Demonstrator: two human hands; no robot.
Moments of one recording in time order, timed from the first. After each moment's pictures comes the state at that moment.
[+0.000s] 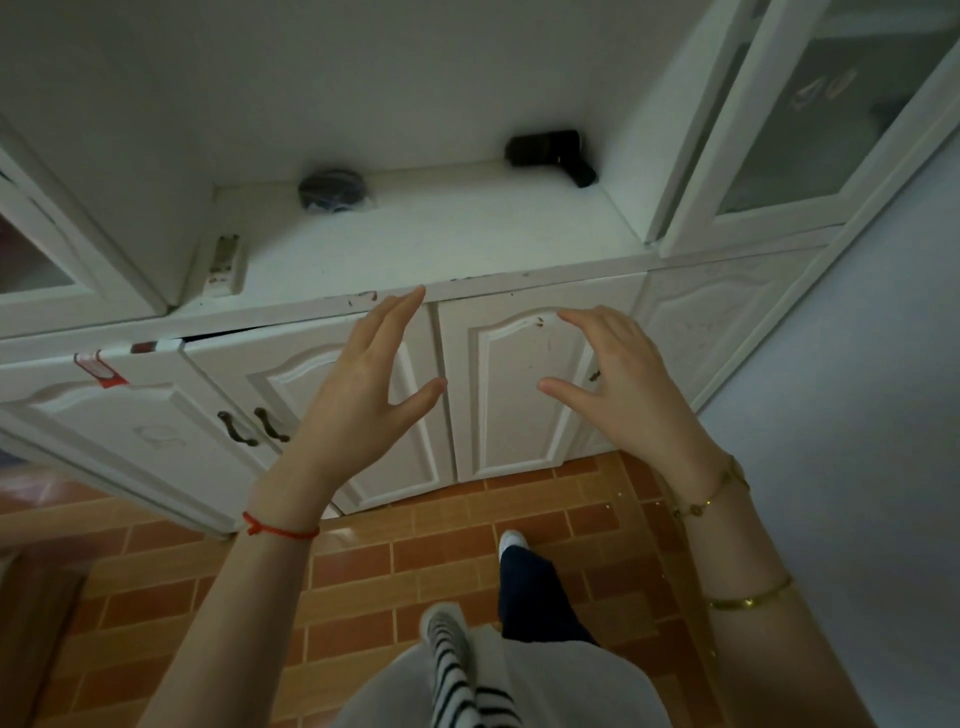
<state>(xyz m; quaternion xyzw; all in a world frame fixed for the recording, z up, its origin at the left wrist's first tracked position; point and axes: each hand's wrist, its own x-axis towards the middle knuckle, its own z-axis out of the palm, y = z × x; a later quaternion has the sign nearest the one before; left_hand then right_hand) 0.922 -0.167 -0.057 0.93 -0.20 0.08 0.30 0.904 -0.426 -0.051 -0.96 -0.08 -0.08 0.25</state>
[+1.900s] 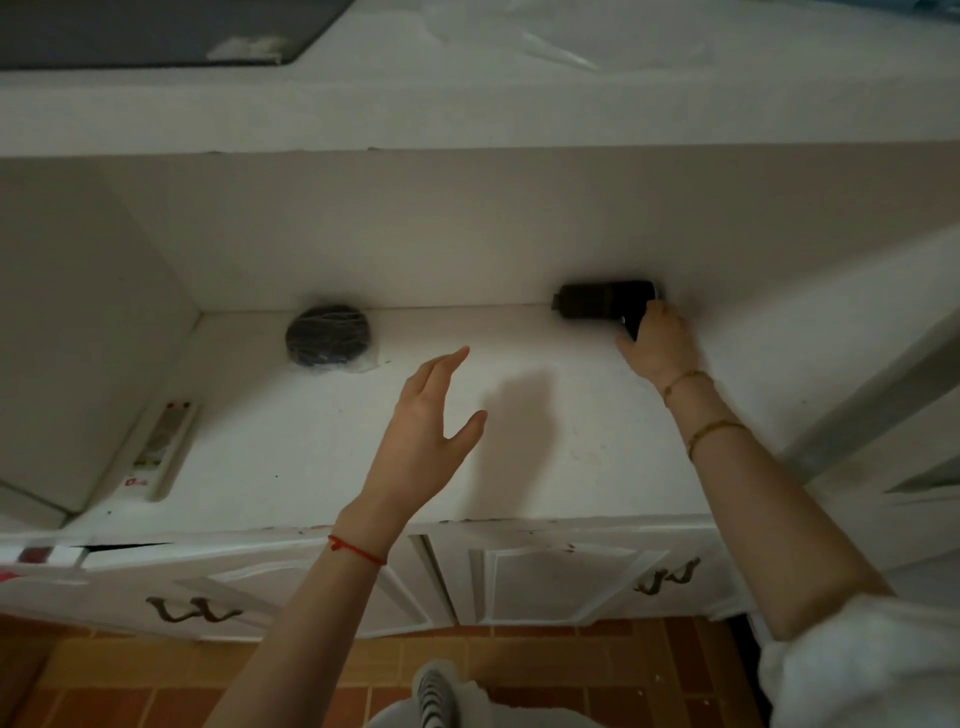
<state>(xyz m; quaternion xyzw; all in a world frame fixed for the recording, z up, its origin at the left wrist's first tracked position) 1.252 -0.249 -0.081 0.92 -0.09 0.12 0.37 1.423 -0.533 -0.116 -0.98 0.05 -0.06 0.18</state>
